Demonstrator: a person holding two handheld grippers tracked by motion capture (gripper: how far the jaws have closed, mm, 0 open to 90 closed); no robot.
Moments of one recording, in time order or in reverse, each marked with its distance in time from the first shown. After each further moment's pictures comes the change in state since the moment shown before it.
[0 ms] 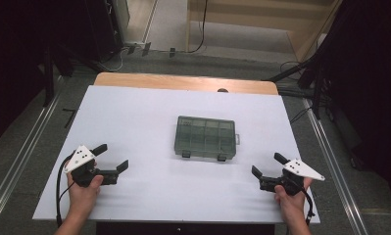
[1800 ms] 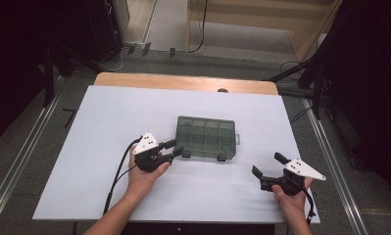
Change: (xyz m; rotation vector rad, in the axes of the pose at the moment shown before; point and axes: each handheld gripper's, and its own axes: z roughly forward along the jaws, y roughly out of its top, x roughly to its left) left arm -0.089 0.033 0.119 0.007 -0.266 0.035; right arm -0.001 0.001 -0.002 -0.006 0.011 0.000
